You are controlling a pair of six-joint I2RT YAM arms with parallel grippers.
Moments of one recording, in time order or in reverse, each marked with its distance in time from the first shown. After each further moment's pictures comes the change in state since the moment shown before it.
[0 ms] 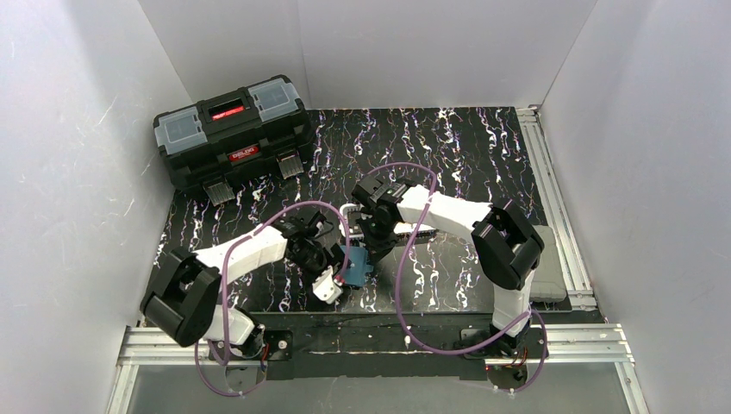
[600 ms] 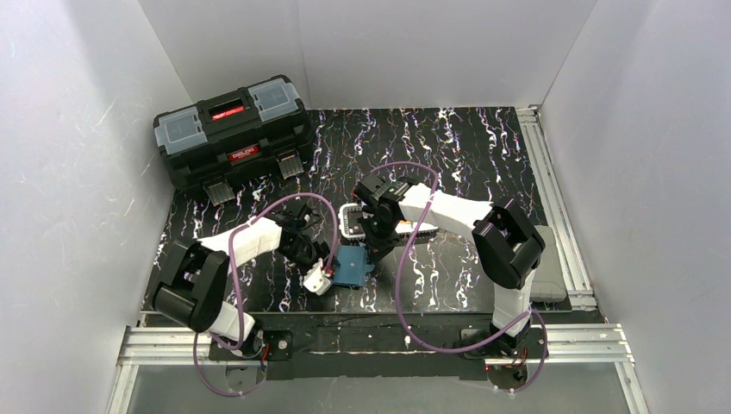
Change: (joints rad) left arm 0.161 0.047 0.013 -0.027 0.060 0.173; right arm -0.016 0.000 -0.005 -0.002 -0.017 -0.030
